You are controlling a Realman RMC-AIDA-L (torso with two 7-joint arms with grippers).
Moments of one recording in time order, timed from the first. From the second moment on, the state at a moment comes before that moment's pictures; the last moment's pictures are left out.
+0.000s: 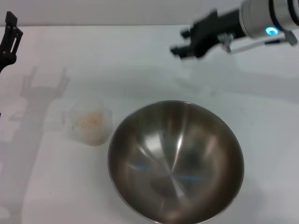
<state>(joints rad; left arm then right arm) -0.35 -2.08 -0.77 -0.30 2.18 1.46 -0.12 0.64 2.08 -1.37 -1.36 0.76 1.19 -0.92</state>
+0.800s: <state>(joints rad) -0.35 -2.07 -0.77 -0.29 2.18 1.46 -0.12 0.36 2.08 -2.07 -0.88 0.67 -0.98 -0.53</state>
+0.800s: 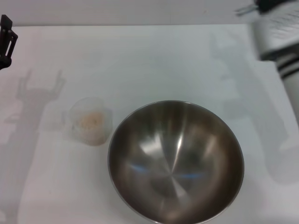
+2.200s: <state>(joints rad) -0.10 -2.08 -0.36 -0.24 2.18 1.45 -0.12 0.49 2.05 -2.03 -0.18 0.66 -1.36 0.26</state>
